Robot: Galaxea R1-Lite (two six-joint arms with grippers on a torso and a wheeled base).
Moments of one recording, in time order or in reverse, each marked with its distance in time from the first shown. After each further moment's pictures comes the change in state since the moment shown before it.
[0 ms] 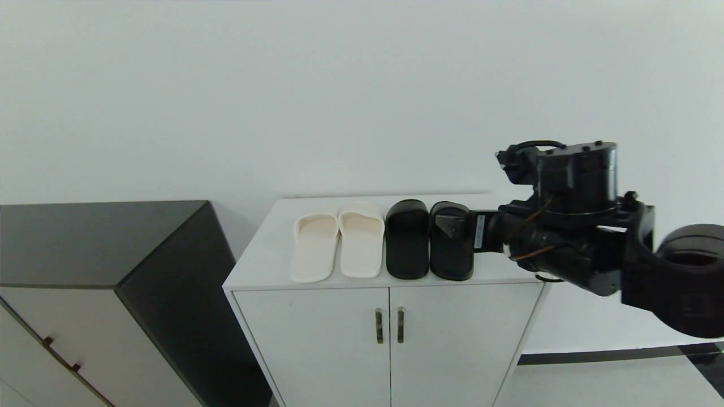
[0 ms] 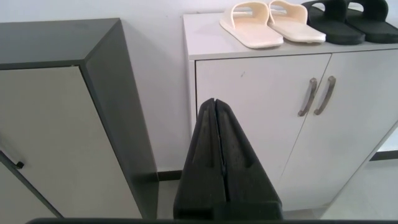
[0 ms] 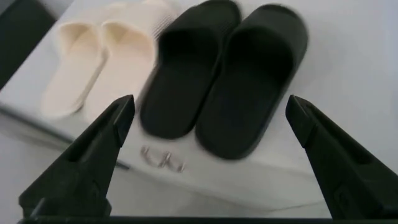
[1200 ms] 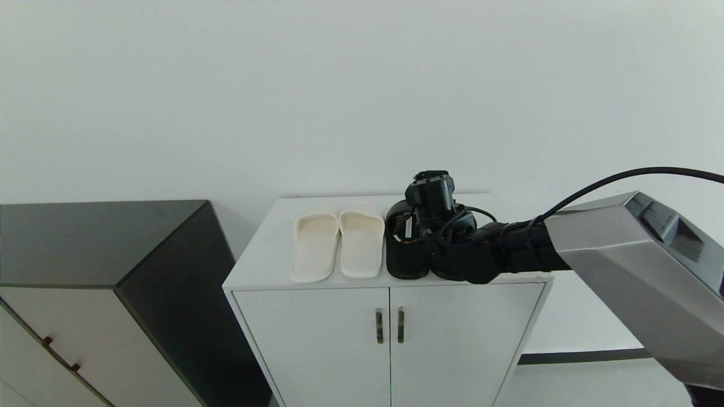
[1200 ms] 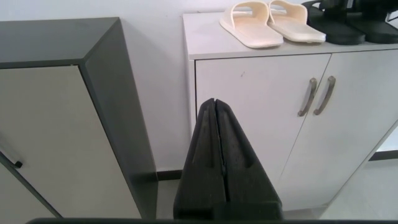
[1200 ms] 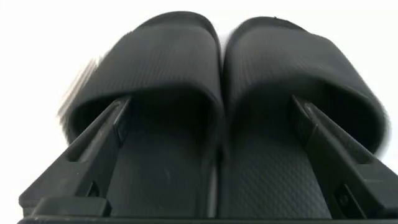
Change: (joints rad) left arm 0.000 0.000 0.000 0.000 0.000 -0.003; right arm -0.026 0.600 -0.660 0.108 -0.305 -0.006
